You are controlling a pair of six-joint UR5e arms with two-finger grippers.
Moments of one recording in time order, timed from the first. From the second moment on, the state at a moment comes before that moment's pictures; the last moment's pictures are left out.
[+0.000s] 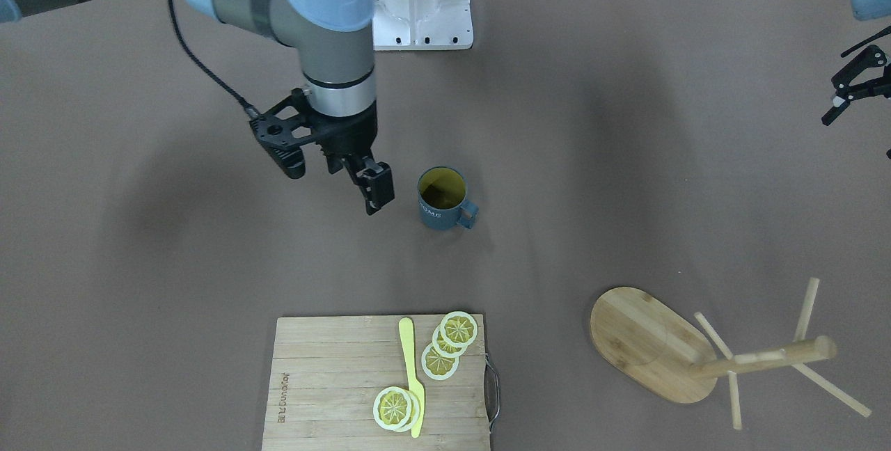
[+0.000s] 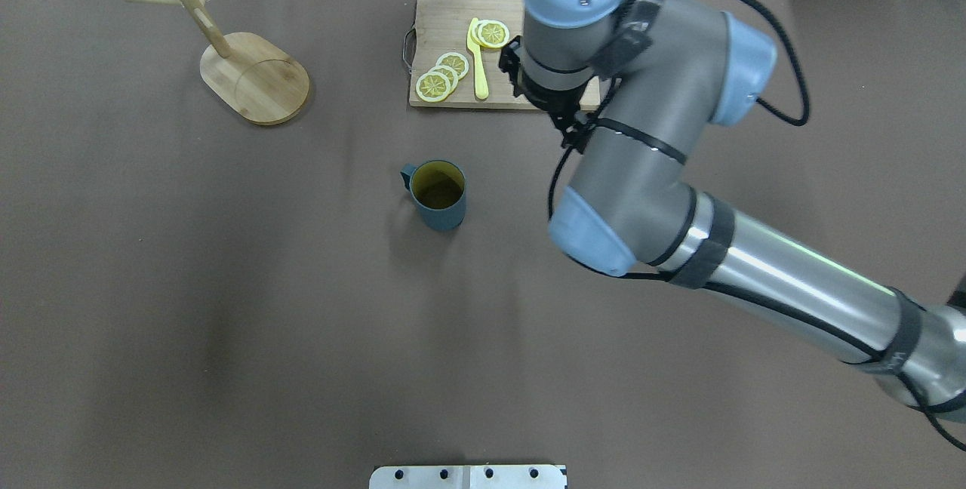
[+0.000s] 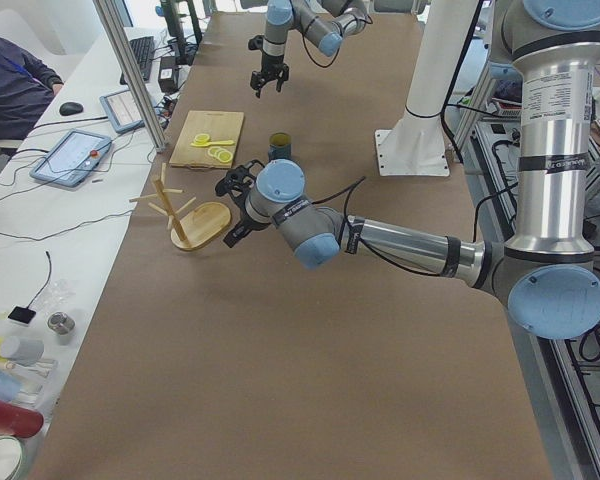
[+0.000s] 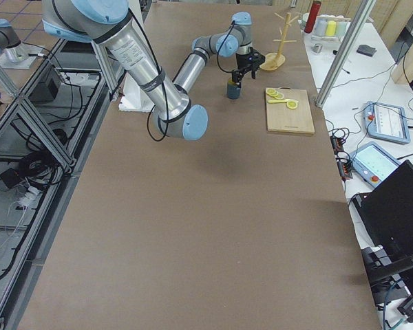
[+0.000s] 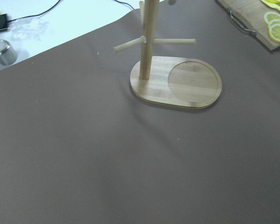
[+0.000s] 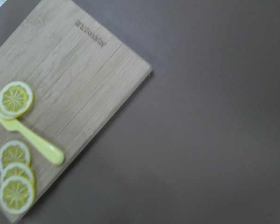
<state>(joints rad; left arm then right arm) -1.36 -1.52 -1.81 -2.36 -2.41 -0.19 0.73 -0.80 1.71 -1.77 1.86 1.86</state>
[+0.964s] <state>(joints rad) -1.08 -1.67 -1.80 -2.42 -2.26 -0.22 1.19 -1.34 1.84 -1.71 2.17 0.64</state>
